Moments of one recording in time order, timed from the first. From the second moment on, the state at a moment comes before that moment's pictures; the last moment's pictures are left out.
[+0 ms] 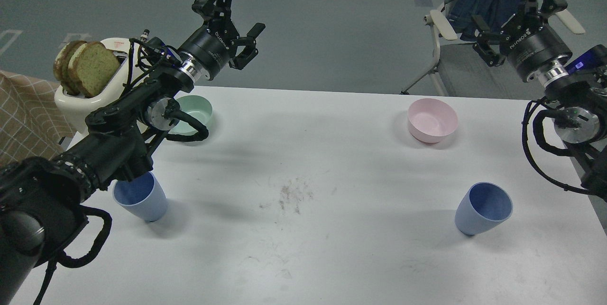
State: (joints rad) left arm -0.92 0.20 -0.66 -0.55 0.31 -0.49 -0.44; right arm 0.96 -0.42 0.45 0.56 -0.09 0.49 0.49
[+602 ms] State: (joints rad) left arm -0.93 0.24 -0.65 -0.62 0.35 -0.49 -0.44; right arm 0.96 -0.42 0.45 0.56 -0.09 0.49 0.49
